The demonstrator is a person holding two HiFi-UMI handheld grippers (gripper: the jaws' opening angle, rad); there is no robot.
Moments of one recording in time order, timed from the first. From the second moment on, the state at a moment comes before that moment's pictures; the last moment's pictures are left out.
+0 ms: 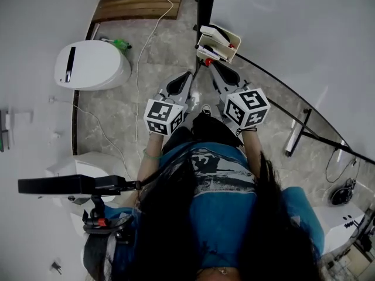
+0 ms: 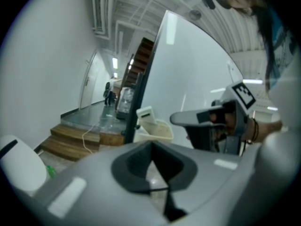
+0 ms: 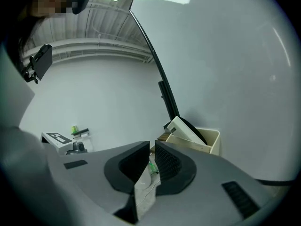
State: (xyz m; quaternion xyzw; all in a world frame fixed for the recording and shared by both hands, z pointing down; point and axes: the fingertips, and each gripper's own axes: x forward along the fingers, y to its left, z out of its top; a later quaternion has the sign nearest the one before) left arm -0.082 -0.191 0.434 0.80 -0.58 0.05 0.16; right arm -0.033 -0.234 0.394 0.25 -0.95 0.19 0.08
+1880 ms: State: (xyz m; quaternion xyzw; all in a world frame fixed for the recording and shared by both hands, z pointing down) left arm -0.166 -0.259 0.460 0.83 -0.53 0.07 0.18; right arm -0.102 -0.302 0.465 0.32 -0.88 0.03 0.34
